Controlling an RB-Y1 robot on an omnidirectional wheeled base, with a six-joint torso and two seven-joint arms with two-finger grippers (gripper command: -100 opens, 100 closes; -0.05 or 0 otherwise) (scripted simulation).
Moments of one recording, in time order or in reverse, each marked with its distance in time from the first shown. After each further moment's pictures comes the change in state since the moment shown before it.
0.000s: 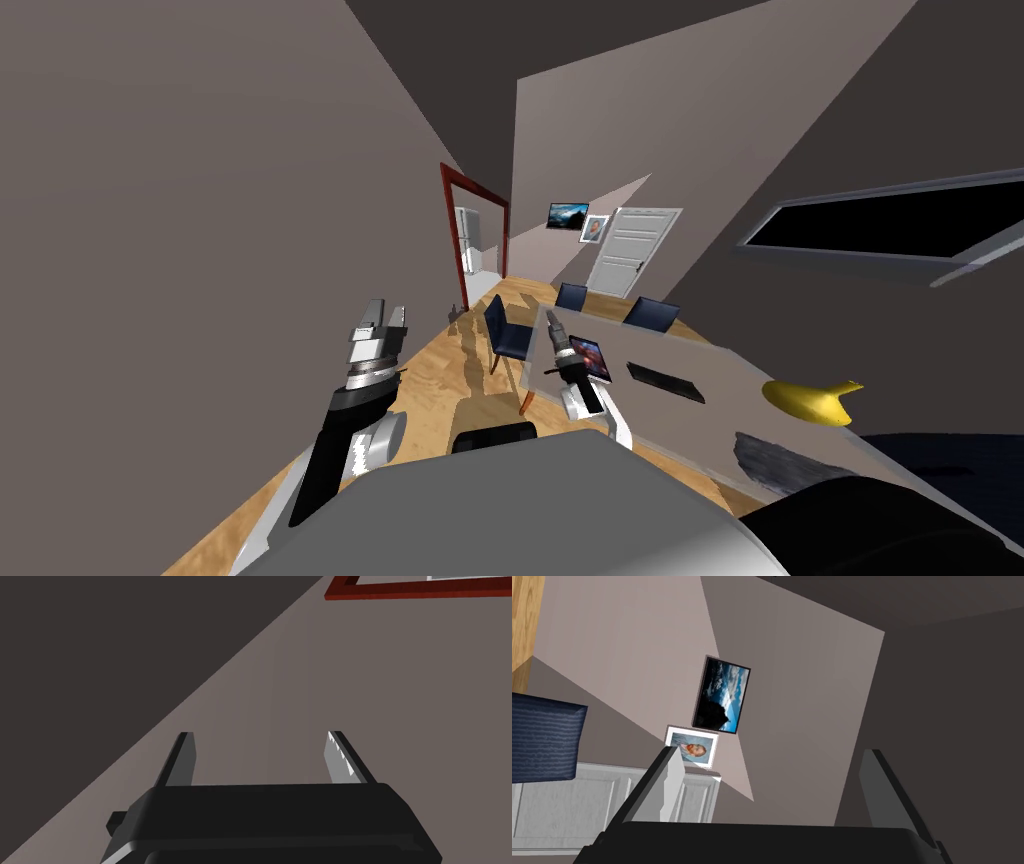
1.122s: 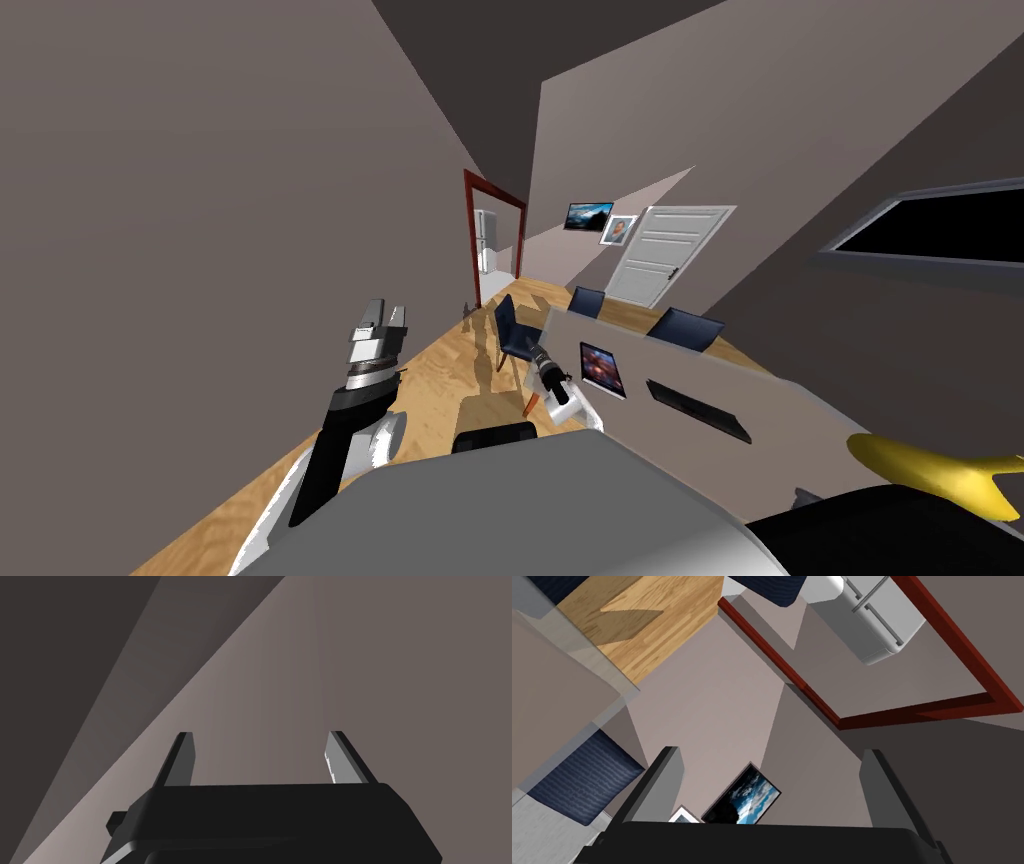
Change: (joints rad) left arm 0.000 0.000 0.000 0.000 0.000 0.000 0.000; right arm -0.122 -0.060 0.159 0.332 0.244 0.301 0.079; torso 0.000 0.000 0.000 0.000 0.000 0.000
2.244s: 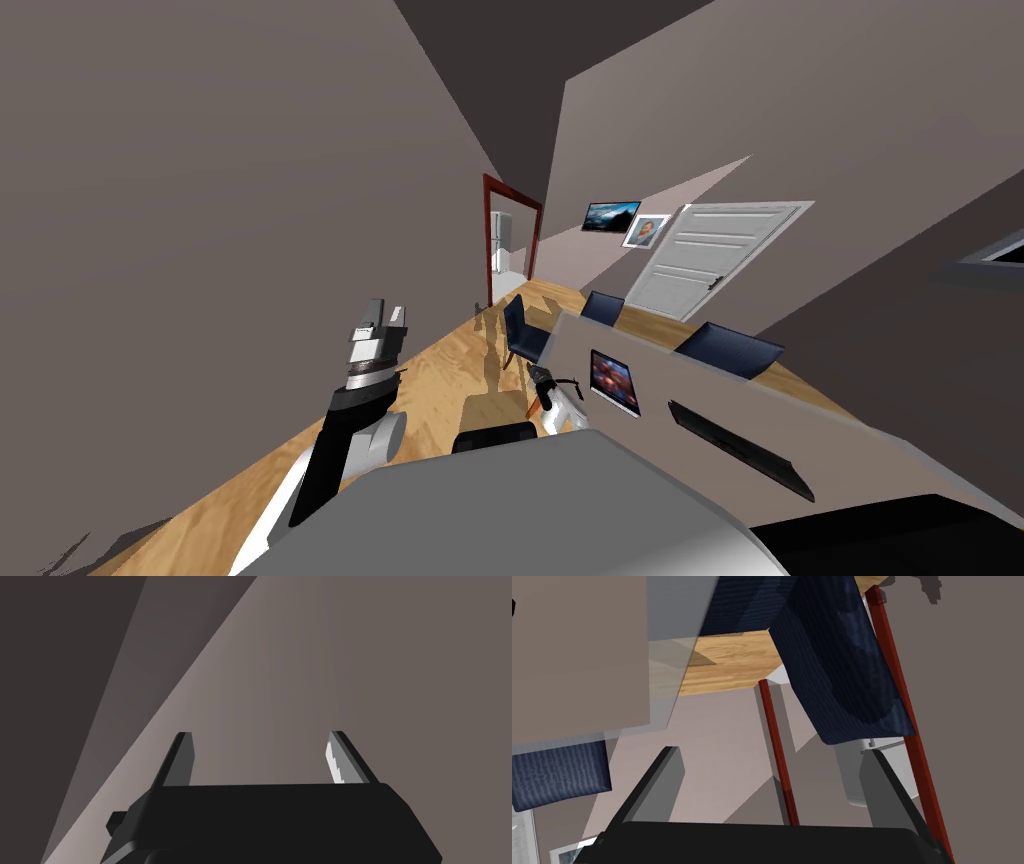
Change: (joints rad) left arm 0.000 0.000 0.000 0.000 0.000 0.000 0.000; right arm -0.112 -0.043 0.141 0.329 0.230 0.281 0.070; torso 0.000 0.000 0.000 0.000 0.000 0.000
